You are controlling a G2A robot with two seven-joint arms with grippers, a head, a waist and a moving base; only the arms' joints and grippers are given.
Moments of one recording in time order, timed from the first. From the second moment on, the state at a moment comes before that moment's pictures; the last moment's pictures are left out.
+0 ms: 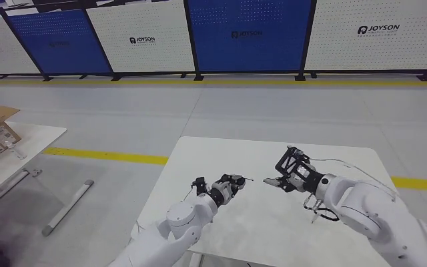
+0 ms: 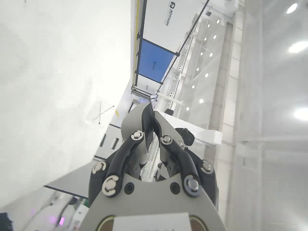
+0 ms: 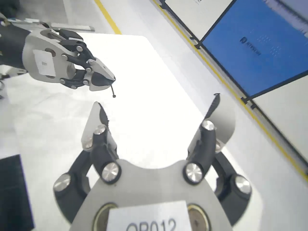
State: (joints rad) left arm 1.34 -1.03 -0.94 -1.81 -0.91 0.15 0.20; right arm -0.83 -0.84 0.74 -1.80 -0.78 -0.27 0.51
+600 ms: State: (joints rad) left arm 1.36 -1.04 -0.91 -1.77 -0.69 0.03 0.19; right arm -0.85 -0.84 0.77 -1.75 -0.62 -0.31 0.53
